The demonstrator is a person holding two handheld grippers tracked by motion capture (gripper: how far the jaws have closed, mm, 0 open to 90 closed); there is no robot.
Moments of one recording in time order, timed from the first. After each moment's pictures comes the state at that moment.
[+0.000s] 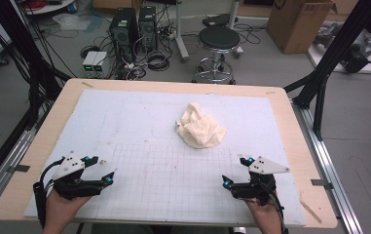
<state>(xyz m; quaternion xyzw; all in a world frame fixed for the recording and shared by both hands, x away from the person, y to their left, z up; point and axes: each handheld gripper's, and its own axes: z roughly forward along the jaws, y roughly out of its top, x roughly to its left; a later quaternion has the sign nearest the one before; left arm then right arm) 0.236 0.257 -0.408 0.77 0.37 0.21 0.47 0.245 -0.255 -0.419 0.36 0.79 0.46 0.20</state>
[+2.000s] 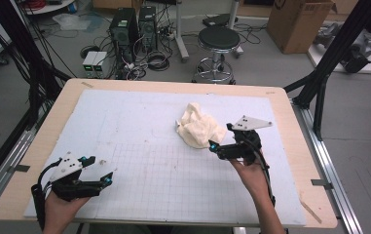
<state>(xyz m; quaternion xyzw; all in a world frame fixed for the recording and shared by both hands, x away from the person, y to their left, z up) 0.231 0.258 -0.407 0.76 0.38 0.23 0.47 0.327 -0.214 -0.355 0.33 0.80 0.46 0.20</state>
